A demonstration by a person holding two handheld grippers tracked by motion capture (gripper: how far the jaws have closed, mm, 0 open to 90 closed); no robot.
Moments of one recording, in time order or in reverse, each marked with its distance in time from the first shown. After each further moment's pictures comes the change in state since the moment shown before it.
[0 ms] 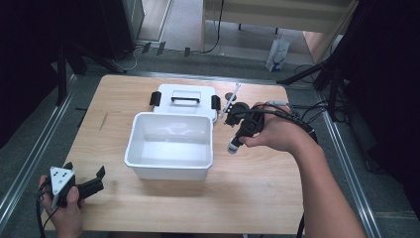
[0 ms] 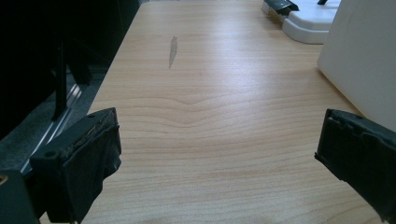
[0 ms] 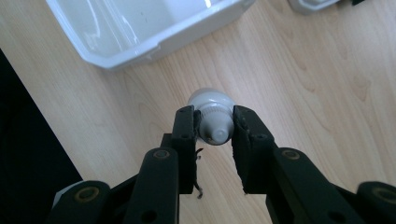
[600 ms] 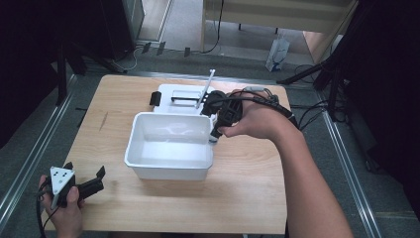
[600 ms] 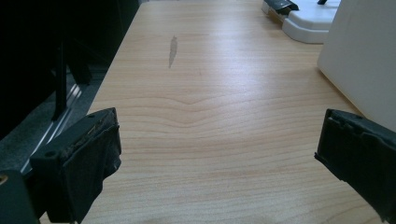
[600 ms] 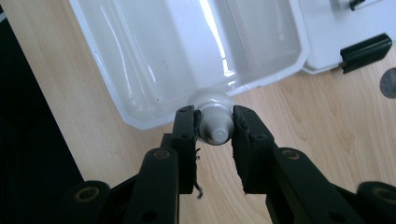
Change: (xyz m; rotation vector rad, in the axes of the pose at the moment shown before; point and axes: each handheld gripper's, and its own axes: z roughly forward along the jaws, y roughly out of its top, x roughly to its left) left arm 0.000 0.000 0.000 0.000 -0.001 0.000; right arm 0.019 0.053 -0.017 -0.040 0.013 -0.104
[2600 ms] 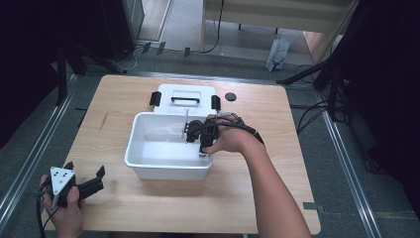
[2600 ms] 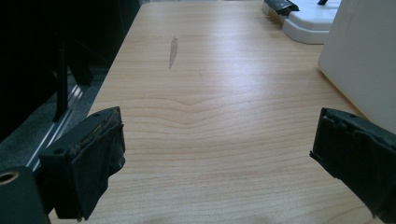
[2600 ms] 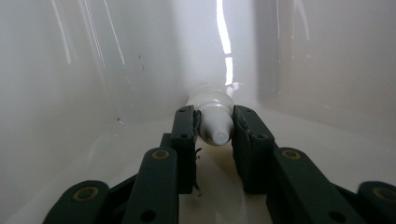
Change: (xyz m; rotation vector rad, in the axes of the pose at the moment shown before) left arm -0.001 0.000 0.000 -0.004 0.003 0.005; right arm 0.002 0.016 0.129 0.097 -0.024 -0.206
